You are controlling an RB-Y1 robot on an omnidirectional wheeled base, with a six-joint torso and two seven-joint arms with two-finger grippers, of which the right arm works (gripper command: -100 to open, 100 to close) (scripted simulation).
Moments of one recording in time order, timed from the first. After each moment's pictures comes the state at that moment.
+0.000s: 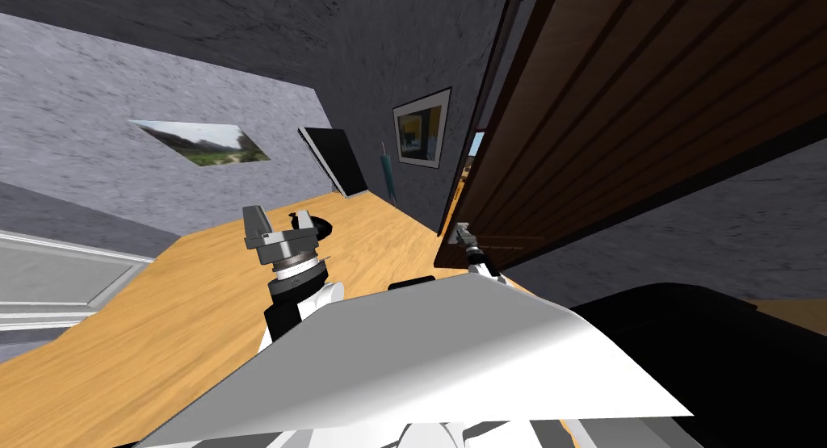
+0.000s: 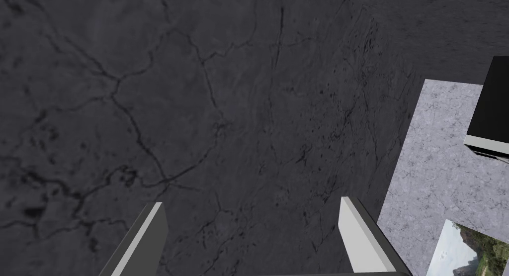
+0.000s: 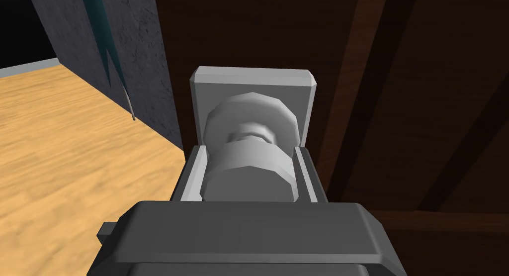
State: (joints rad) arm 0.36 -0.44 0.07 -1.50 -0.69 -0.44 -1.35
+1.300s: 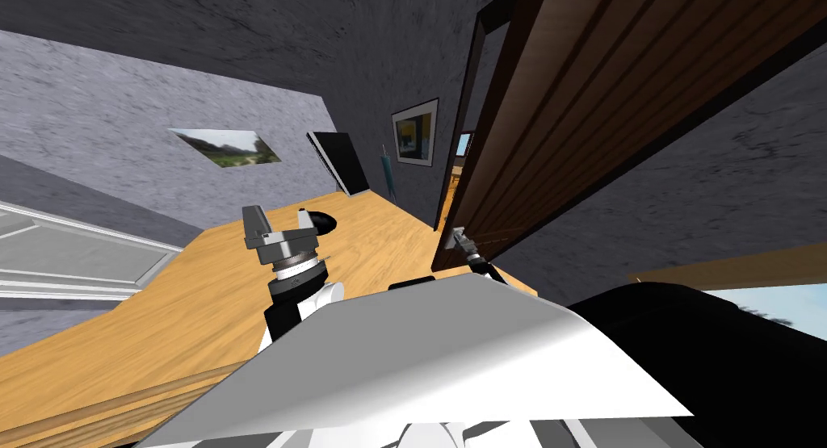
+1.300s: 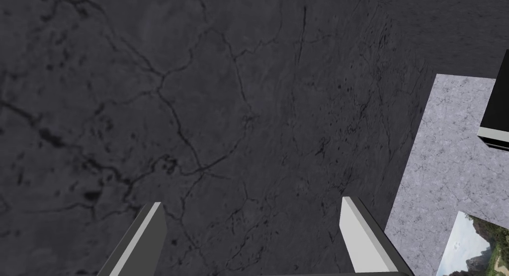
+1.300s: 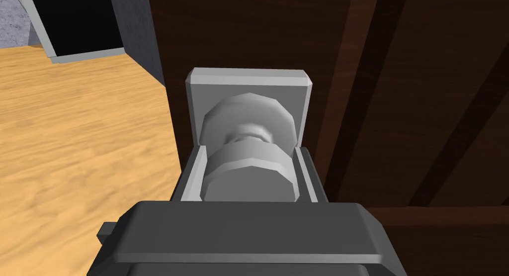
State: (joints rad) arm 0.46 -0.57 0.21 -1.57 -0.63 -0.55 -1.44
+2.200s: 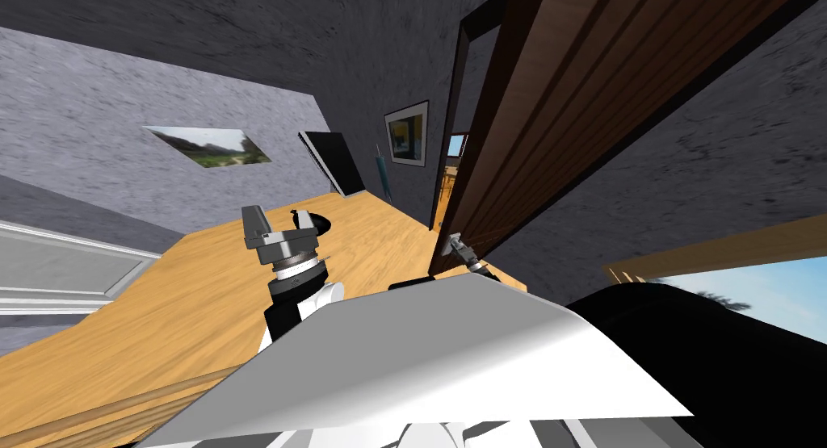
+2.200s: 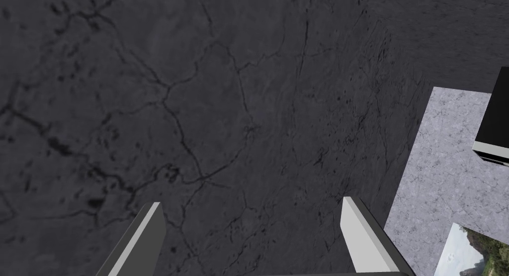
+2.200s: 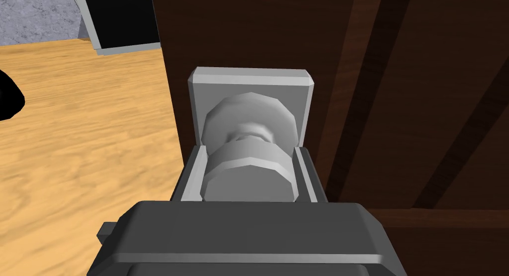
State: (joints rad) arm 0.56 -0.66 0.34 -1.63 -0.56 -0.65 -1.51
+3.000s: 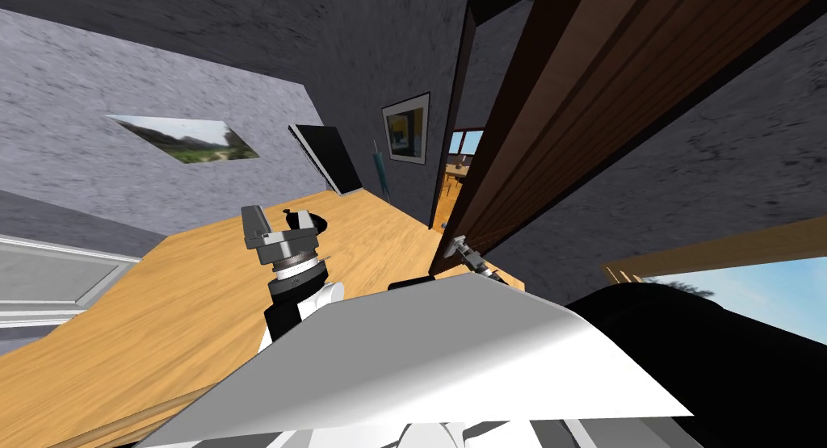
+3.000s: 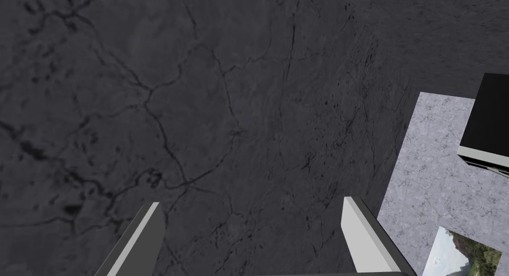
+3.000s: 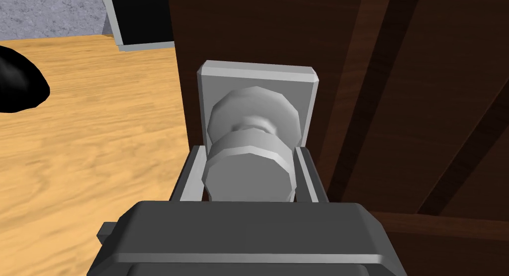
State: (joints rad) arm 0.59 -0.79 0.39 -1.55 -0.51 -0.85 -1.62
